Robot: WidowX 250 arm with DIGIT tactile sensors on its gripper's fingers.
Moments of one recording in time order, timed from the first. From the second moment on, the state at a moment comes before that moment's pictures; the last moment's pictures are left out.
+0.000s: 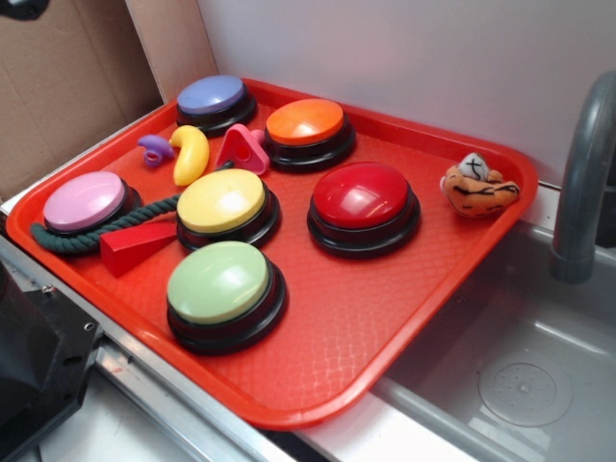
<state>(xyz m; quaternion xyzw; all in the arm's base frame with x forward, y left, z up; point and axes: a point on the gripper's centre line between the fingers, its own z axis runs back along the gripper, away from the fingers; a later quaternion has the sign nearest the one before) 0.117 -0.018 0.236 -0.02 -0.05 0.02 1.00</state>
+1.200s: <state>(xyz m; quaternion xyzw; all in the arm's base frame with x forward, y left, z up) 0.181 0.067 0.170 -0.03 -0.11 0.07 0.99</state>
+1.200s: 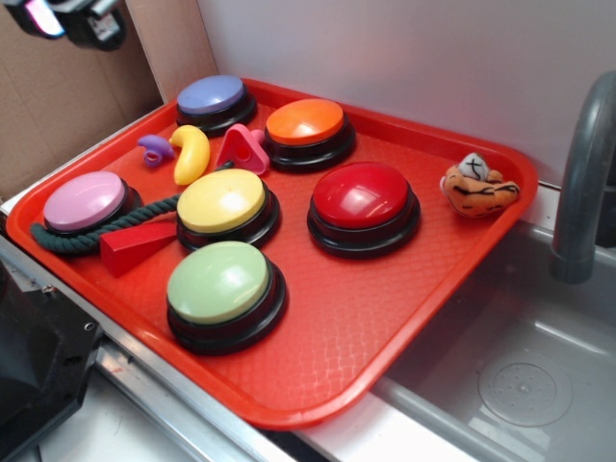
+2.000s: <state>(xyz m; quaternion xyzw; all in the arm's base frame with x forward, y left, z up) 0.234 0.143 0.077 0.01 -0.13 0.22 0.97</state>
